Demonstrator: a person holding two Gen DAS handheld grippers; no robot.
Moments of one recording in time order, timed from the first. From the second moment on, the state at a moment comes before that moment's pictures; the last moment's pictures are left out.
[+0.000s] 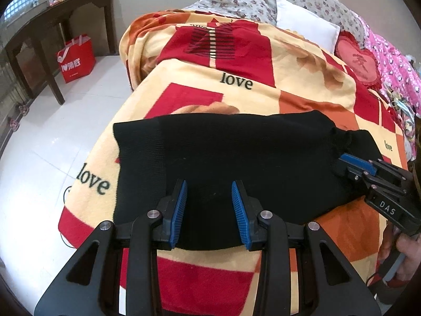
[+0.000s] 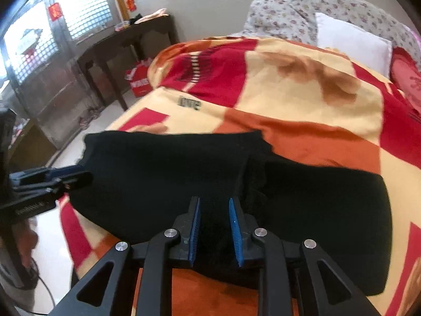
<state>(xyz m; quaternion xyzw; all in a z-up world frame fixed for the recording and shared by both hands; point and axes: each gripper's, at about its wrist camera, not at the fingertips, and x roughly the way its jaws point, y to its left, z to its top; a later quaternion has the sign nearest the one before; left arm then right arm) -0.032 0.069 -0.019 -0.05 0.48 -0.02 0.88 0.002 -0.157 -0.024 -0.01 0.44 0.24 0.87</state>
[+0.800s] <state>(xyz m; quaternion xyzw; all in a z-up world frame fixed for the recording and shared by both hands) -0.061 0.148 -0.043 -0.20 0.49 0.02 0.85 0.062 0.028 -0.017 -0.12 0.41 0.43 0.79</state>
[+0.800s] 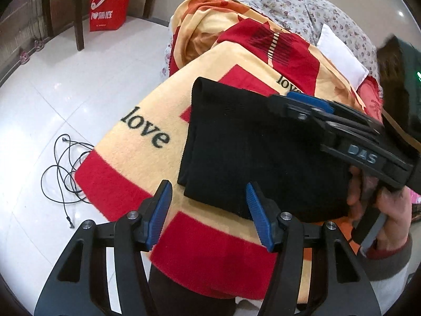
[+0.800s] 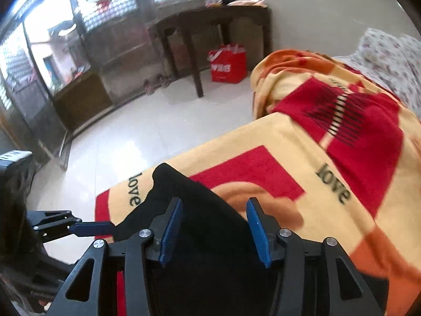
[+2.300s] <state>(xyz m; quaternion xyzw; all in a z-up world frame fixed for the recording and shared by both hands) -0.017 -0.039 0.032 -0.04 0.39 -0.18 0.90 0.055 -0.215 0.023 0.19 0.36 0.31 0.86</state>
